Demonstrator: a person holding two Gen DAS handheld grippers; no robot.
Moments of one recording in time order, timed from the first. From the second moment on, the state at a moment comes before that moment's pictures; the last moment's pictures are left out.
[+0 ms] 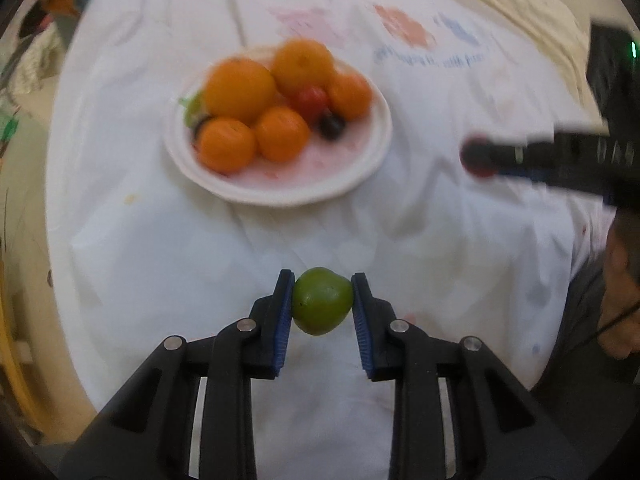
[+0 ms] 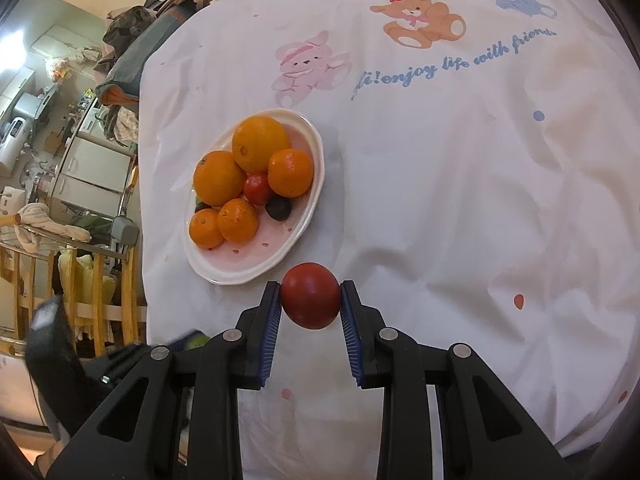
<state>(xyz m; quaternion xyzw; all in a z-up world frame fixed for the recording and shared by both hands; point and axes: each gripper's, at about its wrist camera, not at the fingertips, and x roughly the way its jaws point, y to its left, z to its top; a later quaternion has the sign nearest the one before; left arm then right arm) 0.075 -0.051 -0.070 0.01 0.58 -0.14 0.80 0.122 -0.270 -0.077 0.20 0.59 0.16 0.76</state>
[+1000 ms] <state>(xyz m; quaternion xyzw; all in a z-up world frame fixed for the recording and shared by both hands) 0.089 0.022 -0.040 -0.10 0.54 -0.01 0.84 0.180 -0.213 -0.082 0.19 0.61 0.21 0.74</state>
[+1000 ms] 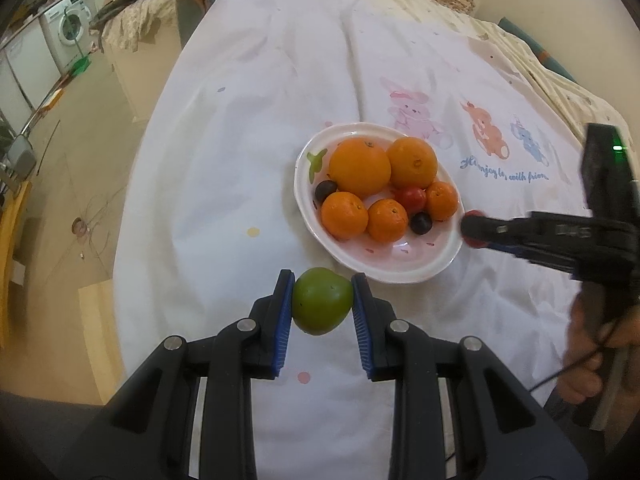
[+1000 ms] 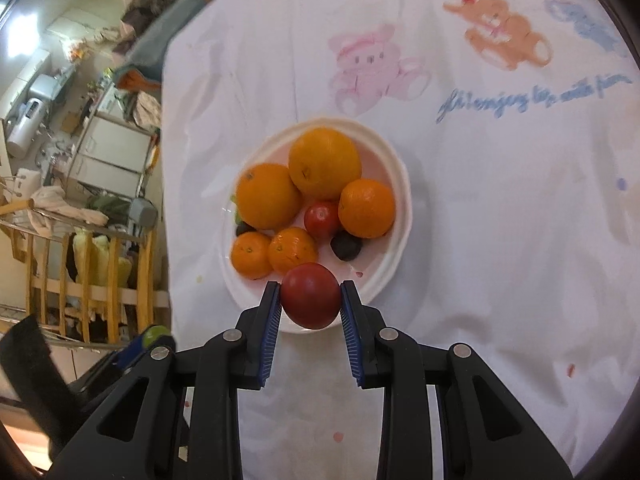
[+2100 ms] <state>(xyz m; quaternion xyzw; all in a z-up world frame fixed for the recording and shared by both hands) 0.151 -0.038 -0.084 -0.06 0.58 -0.03 0.81 0.132 -0.311 -0.061 0.30 0.56 0.14 0.76</state>
